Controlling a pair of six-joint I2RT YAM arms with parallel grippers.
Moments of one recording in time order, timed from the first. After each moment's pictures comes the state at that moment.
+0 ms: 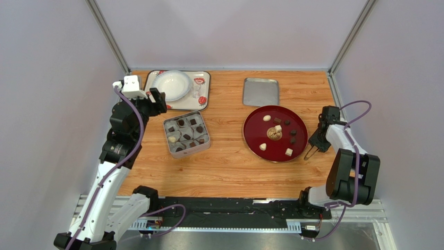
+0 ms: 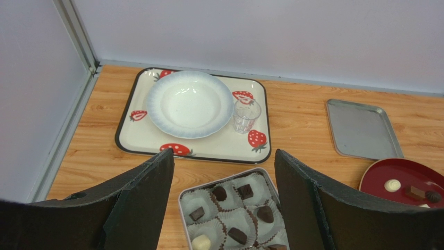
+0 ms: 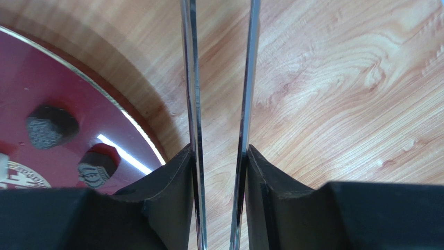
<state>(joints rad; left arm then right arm) -0.26 0.80 0.98 -0.25 -0.22 -0.17 -0.24 1.41 0.84 -0.61 0.22 0.49</state>
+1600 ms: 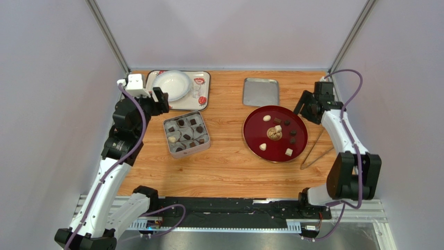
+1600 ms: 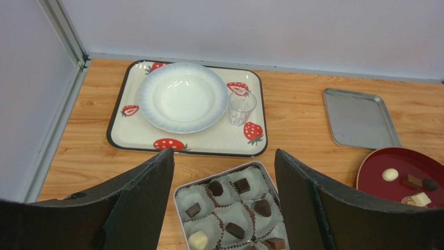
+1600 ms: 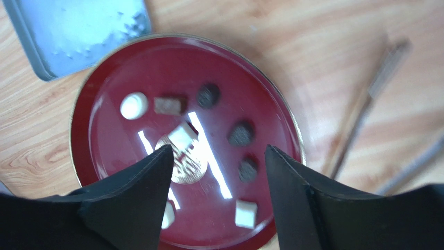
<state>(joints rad) -0.26 0.83 0.99 -0.26 -0.19 -0.17 -0.07 1.42 1.12 -0.58 0.04 0.40</state>
